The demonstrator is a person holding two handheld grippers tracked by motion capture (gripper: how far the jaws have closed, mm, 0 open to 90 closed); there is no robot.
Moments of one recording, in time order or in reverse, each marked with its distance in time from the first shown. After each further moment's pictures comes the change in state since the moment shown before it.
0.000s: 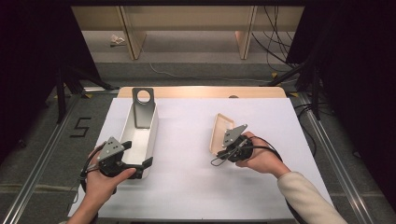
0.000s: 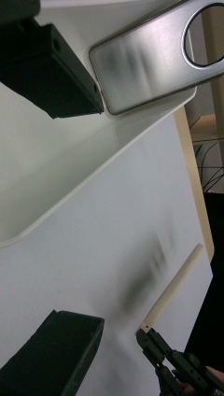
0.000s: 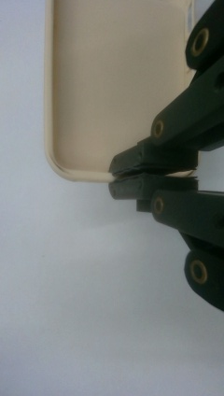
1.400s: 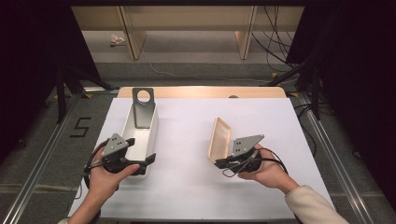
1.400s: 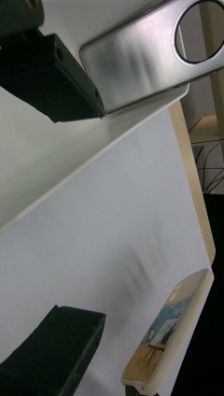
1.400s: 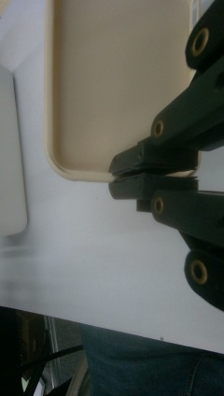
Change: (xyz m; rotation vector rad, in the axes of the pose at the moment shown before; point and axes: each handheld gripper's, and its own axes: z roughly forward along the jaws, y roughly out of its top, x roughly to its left) left arm -0.005 0.014 0.008 0.016 0.005 0.014; right arm 0.036 -0.013 -0.020 -0.251 0.073 0.037
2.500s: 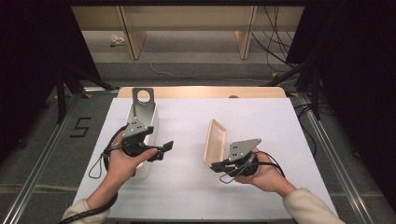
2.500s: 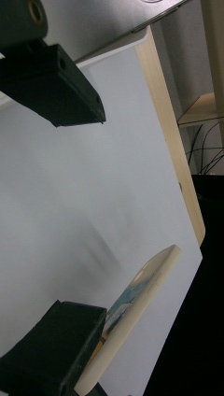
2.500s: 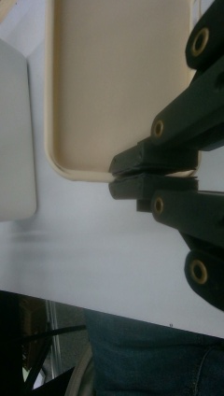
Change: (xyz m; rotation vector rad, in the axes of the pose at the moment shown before) left arm -0.016 0.041 0.040 0.005 -0.071 -0.001; right arm 0.013 0.006 0.006 -0.020 0.017 -0.032
